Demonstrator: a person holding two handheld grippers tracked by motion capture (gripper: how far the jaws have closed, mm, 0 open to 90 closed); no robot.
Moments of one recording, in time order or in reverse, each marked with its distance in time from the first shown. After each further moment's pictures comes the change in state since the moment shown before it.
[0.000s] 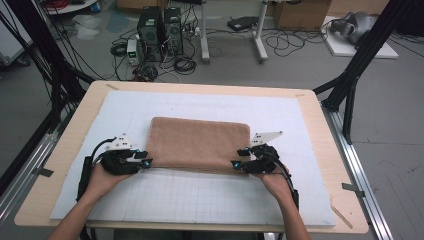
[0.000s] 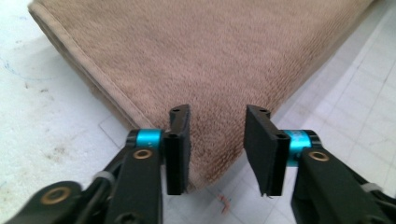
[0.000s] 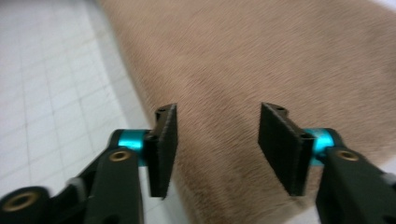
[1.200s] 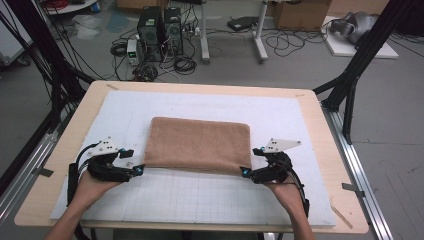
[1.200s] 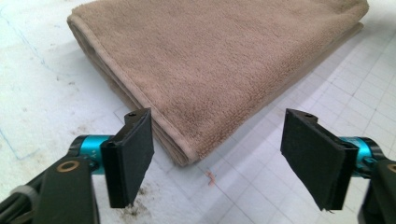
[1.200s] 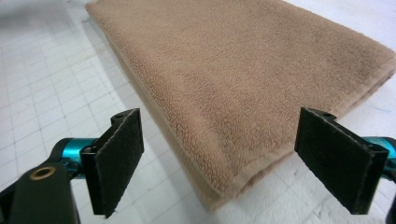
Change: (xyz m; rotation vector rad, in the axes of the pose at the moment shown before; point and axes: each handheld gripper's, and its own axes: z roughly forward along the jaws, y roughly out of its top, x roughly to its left) left arm -0.008 -0.012 -0.033 -0.066 0.021 -0.054; right arm 0.018 -0.018 -0.036 -0.089 -0.090 0.037
